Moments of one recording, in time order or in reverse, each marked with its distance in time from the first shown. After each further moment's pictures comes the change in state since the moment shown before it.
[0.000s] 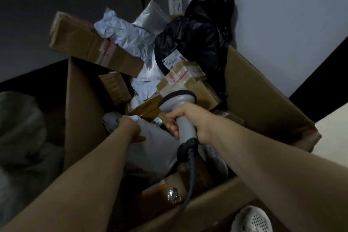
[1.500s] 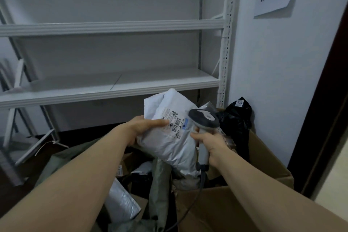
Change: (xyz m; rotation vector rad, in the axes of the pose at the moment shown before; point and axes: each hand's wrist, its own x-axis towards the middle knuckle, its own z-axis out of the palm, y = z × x) left_hand -0.348 -0.091 -0.288 -0.560 -0.060 0.423; right_hand -0.234 0.043 0.170 0.004 0.155 -0.689
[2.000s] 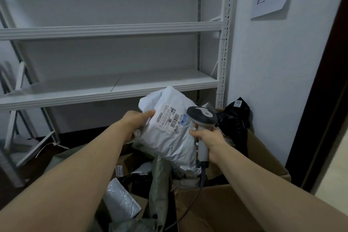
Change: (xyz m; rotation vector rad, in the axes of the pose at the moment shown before) left_hand 0.006 0.006 -0.011 0.004 0.210 0.077; right_hand -0.001 -0.009 -0.001 0.009 -0.023 -0.045
